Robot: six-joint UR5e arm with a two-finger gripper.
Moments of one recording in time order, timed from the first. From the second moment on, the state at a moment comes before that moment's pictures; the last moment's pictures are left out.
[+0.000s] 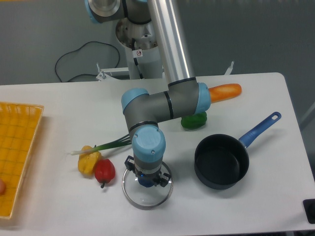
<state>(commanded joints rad) 2.32 -2.19 -1.43 -1.12 1.51 0.72</state>
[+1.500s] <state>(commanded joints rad) 2.31 -2.19 -1.43 -1.12 1.54 0.73</state>
